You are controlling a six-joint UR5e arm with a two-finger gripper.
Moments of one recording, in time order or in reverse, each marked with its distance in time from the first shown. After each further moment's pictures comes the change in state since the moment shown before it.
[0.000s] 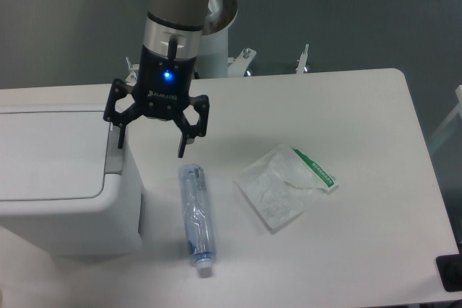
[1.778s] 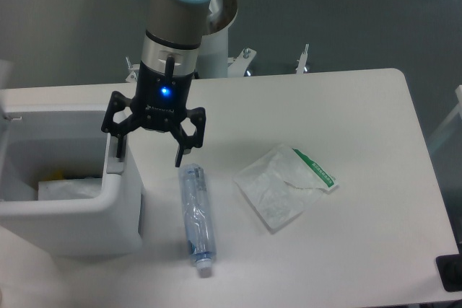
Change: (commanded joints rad) arm 0.000 -0.029 0.003 0.002 0.005 0.006
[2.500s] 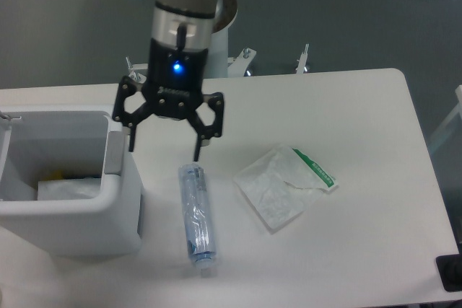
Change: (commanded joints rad) arm 0.110 0.006 0.153 -0.006 0.057 0.130
